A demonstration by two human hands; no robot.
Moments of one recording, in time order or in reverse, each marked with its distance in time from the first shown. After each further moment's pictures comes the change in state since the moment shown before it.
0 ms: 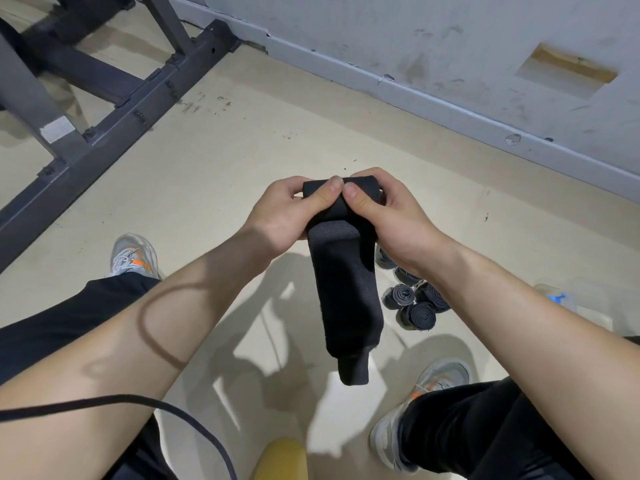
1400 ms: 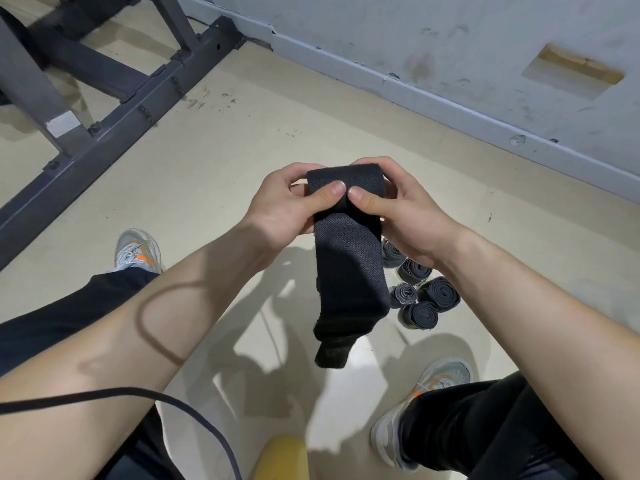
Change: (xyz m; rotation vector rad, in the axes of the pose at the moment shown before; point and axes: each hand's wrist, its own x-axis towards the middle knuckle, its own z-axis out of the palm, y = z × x) left_hand -0.001 -0.002 -0.006 -0.180 0.016 0.032; right_hand 0.002 -0.009 -0.008 0.069 -0.079 0.082
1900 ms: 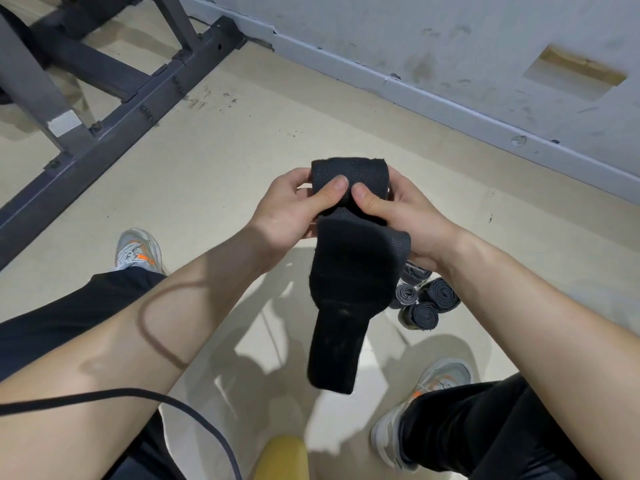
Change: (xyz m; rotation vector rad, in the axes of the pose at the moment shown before) left_hand -0.003 -0.001 0.002 0.004 -0.051 -0.010; right_hand -0.004 -0.002 0.005 0.014 -0.029 0.021
